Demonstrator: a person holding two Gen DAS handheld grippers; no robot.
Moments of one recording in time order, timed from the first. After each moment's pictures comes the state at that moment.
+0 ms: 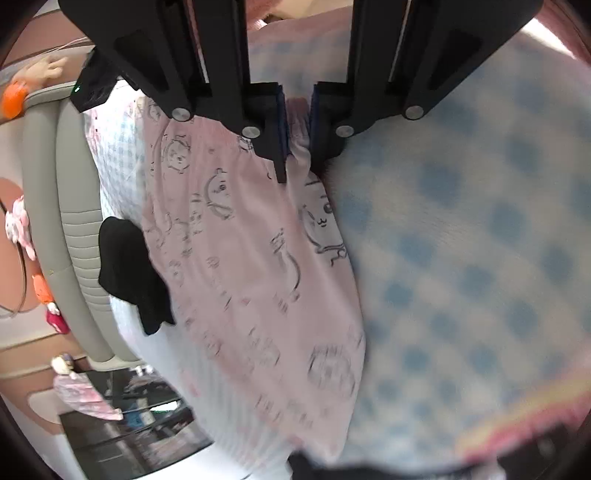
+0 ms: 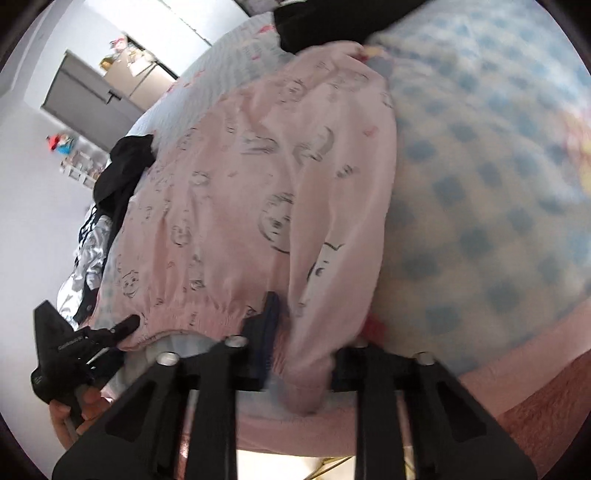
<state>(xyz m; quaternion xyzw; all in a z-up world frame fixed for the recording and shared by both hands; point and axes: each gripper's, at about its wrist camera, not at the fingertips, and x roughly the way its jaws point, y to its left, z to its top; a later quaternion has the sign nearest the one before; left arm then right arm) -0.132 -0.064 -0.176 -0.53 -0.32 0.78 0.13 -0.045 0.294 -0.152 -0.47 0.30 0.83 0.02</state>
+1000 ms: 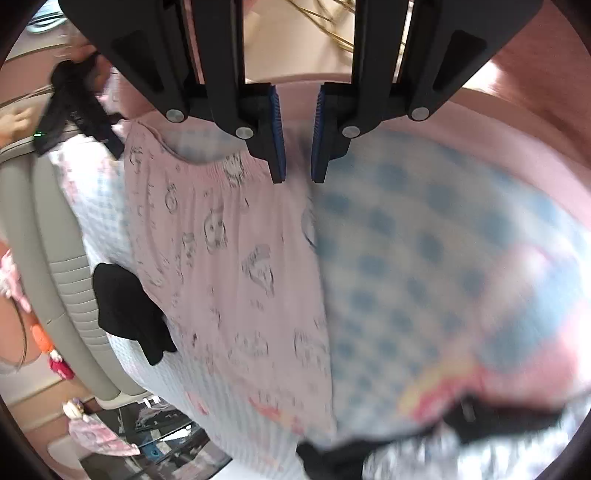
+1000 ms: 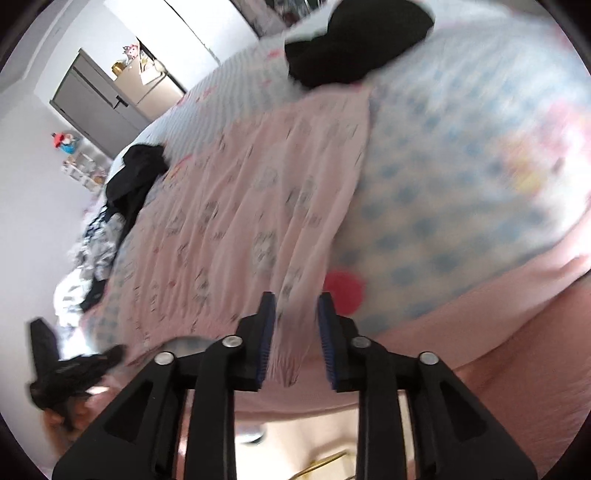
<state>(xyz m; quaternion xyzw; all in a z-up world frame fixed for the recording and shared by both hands) -0.093 -0.101 -0.144 -0.54 -0.23 0.80 0.14 -0.002 0.275 -0.109 -0.43 0.25 0.86 0.06</state>
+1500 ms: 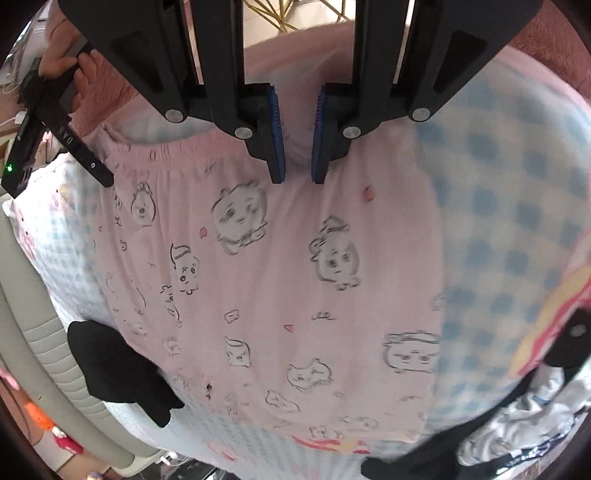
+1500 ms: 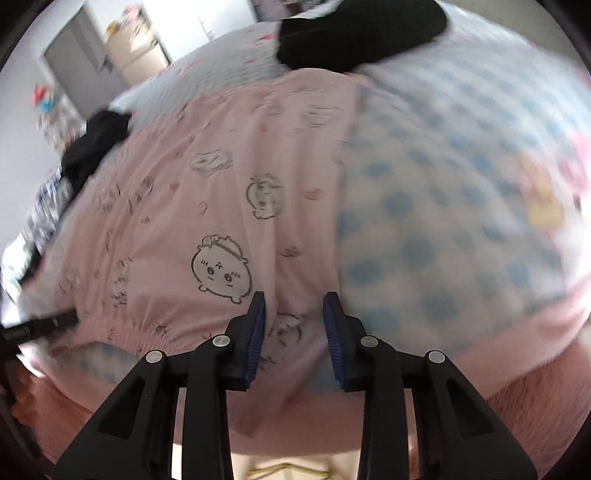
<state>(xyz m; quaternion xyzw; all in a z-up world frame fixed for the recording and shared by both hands) -0.133 -0.024 -0.163 -0.58 -0.10 0.79 0.14 -0.016 0.301 -0.163 -0.48 0.20 0.85 0.08</state>
